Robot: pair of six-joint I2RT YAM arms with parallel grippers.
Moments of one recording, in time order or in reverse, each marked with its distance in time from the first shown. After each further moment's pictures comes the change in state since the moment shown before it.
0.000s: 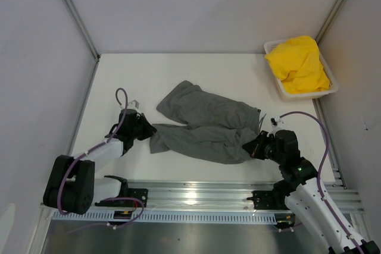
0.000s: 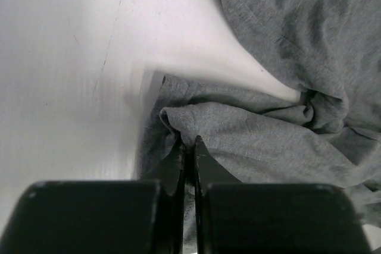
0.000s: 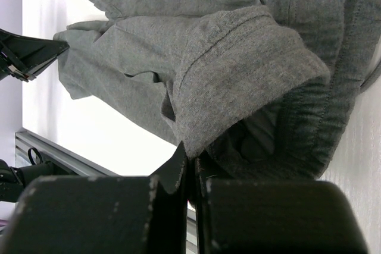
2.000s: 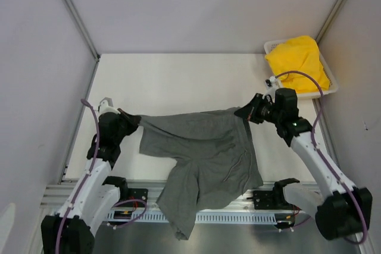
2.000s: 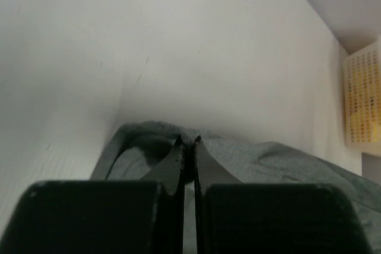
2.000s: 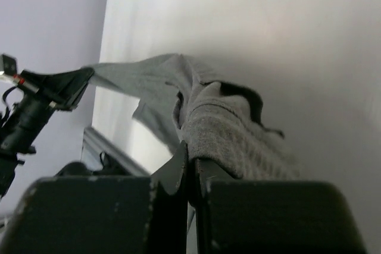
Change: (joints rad) left arm 0.117 -0.537 0.008 -0.248 -0.103 -0.127; right arm -0.114 0.480 0.422 0.135 -0.274 -0.027
